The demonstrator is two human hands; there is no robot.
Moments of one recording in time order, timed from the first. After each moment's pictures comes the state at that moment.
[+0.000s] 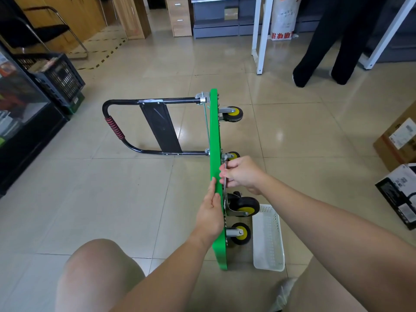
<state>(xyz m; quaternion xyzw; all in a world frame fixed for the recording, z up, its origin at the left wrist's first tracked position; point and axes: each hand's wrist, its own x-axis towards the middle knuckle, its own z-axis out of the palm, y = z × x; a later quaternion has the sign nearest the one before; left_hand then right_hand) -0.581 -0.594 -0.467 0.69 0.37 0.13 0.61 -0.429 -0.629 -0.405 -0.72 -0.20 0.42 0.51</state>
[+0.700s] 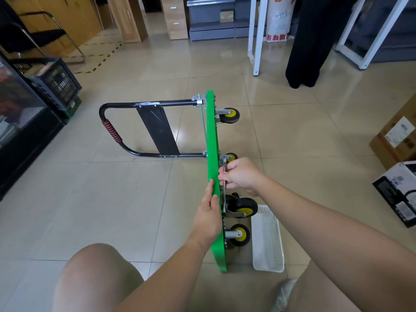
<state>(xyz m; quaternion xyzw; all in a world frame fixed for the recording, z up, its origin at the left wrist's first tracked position) -0.582 -0.598 -0.459 0.69 0.39 0.13 0.60 -0.426 -0.631 -0.408 -0.74 -0.20 0.41 0.50</state>
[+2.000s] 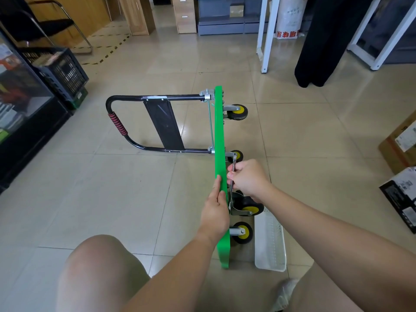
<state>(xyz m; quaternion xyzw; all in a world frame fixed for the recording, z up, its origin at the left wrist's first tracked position) -0.576 -0.596 -0.470 0.69 0.38 0.14 0.60 -0.446 -0.632 -0.417 -0.80 -0.18 0.31 0.48</state>
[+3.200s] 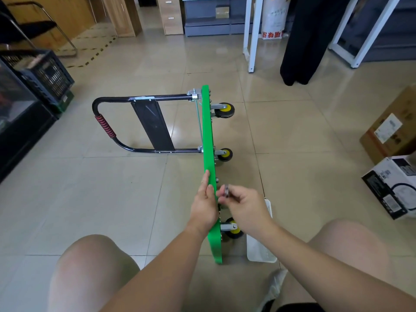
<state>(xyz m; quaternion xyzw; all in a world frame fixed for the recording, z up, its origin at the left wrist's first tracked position) -0.577 -0.594 -0.481 0.65 0.37 0.15 0.65 -0.518 -0.707 -0.422 -0.73 -0.29 0.22 0.58</state>
